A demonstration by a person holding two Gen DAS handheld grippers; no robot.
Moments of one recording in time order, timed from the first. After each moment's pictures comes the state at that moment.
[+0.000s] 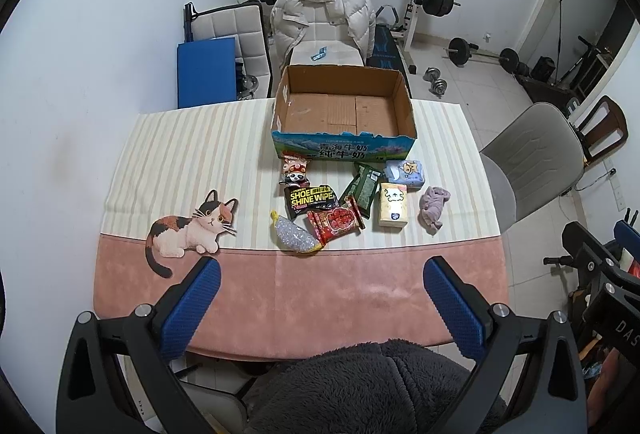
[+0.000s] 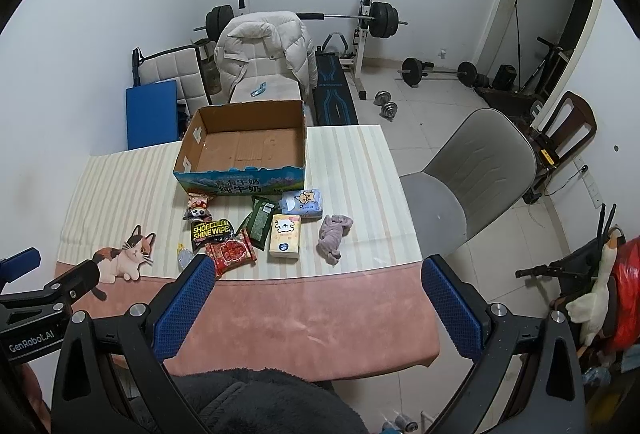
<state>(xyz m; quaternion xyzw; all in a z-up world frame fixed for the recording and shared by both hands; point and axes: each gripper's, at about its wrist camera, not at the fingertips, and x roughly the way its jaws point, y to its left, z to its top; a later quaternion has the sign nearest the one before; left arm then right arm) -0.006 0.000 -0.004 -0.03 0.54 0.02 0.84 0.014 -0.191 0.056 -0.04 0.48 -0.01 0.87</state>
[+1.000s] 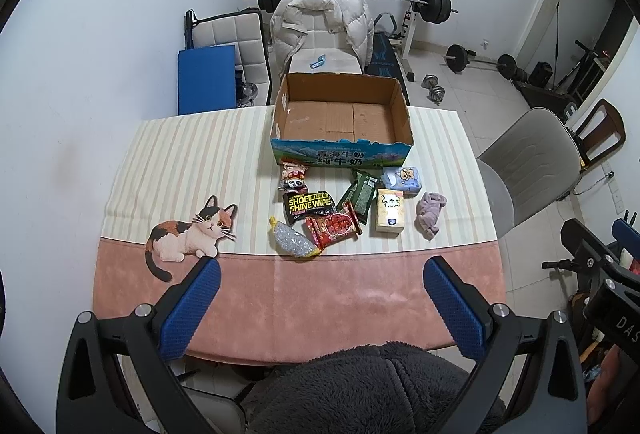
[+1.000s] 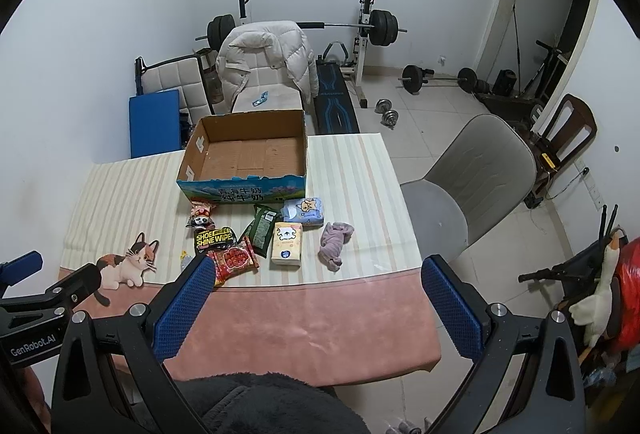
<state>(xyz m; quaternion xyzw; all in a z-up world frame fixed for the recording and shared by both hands) -0.011 -0.007 0.009 -0.02 0.53 0.02 0.85 0.010 -0.196 0.067 -0.03 0.47 -0.01 0.88</state>
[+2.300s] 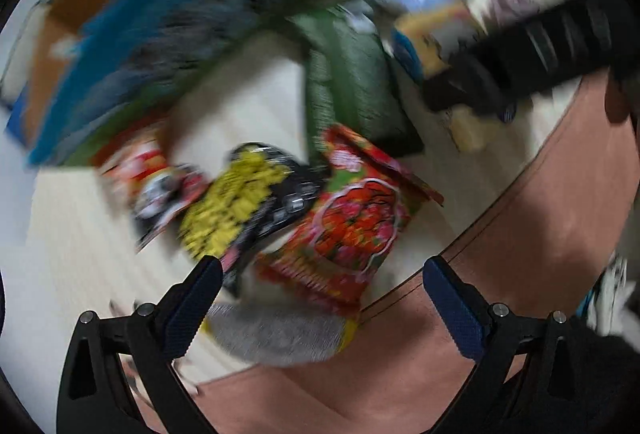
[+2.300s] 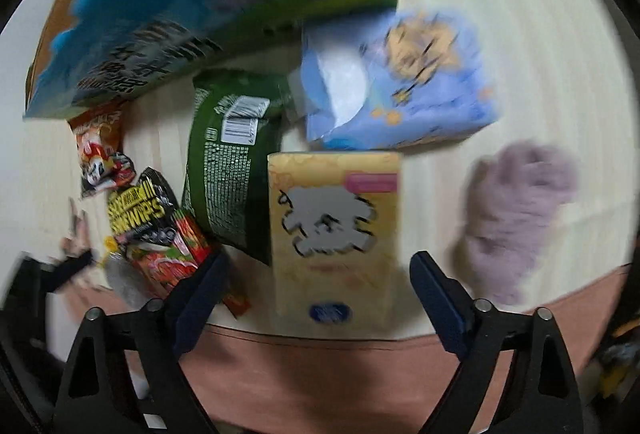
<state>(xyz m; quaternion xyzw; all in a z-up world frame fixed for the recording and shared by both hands) 0.192 -0.060 -0.382 0.25 0.69 -0.19 0.66 0.269 -0.177 -0.409 0.09 0.77 0.06 0.62</state>
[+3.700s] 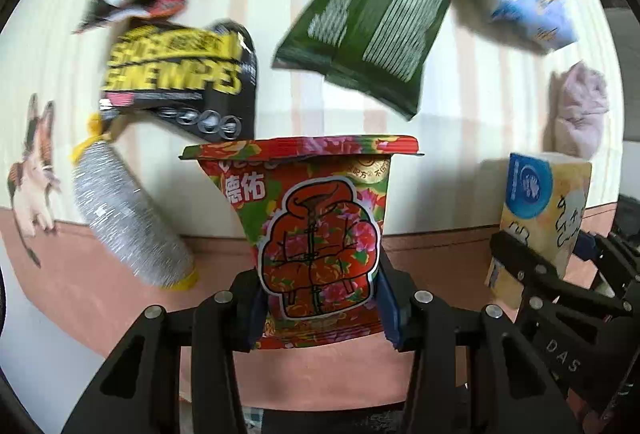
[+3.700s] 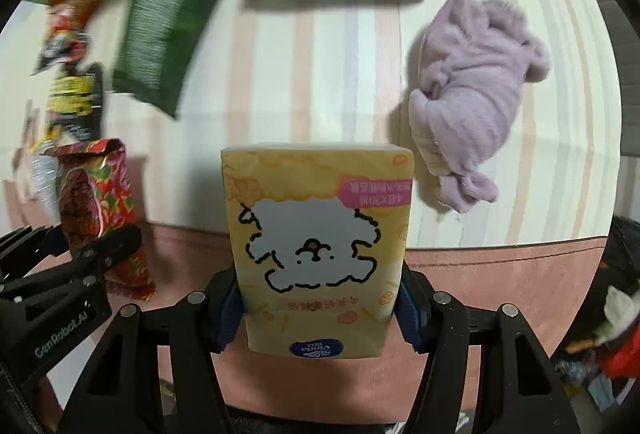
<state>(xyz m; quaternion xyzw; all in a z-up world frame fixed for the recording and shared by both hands) 0.033 -0.099 -0.470 -0.04 0.77 0.01 0.64 0.126 -0.165 -0.448 -0.03 0.78 0.07 0.62</state>
